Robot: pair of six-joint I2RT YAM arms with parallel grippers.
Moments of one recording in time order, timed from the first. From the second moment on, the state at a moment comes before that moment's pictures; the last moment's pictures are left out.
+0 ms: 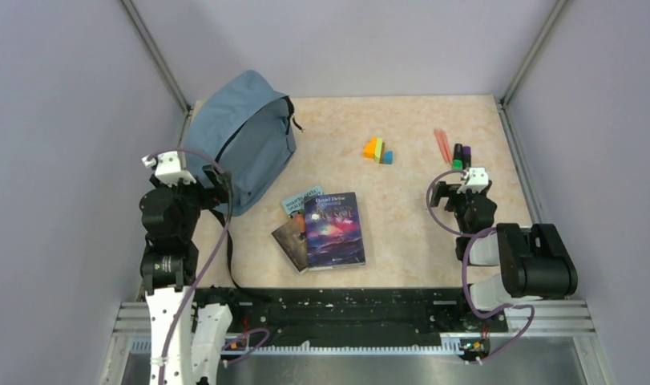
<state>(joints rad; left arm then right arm) 0.12 0.56 0.83 -0.42 0.13 -0.19 -0.03 1.46 0.18 1.16 -0.05 0.00</state>
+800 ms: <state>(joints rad) -0.30 0.98 1.25 -0.48 -0.21 0.05 -0.03 1.46 0.18 1.16 -0.05 0.00</state>
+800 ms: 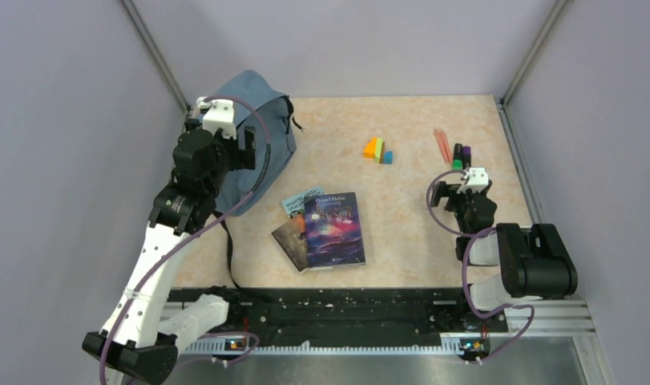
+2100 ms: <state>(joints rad) -0.31 0.80 1.07 -0.40 -0.24 0.10 -0.01 0.92 0.39 0.63 0.03 0.29</state>
